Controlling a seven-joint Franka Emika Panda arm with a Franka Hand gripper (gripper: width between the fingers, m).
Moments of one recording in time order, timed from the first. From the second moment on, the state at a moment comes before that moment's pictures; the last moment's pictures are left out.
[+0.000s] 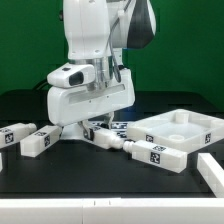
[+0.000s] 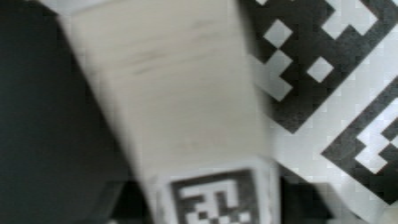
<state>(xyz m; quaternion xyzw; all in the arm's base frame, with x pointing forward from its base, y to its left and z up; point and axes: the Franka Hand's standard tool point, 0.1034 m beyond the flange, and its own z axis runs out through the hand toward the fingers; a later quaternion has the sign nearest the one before) 0.384 -0.038 0.012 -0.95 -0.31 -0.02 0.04</state>
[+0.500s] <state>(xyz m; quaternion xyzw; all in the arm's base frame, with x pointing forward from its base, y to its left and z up) 0.382 -0.082 0.012 -0.99 -0.16 -0.03 0.04</state>
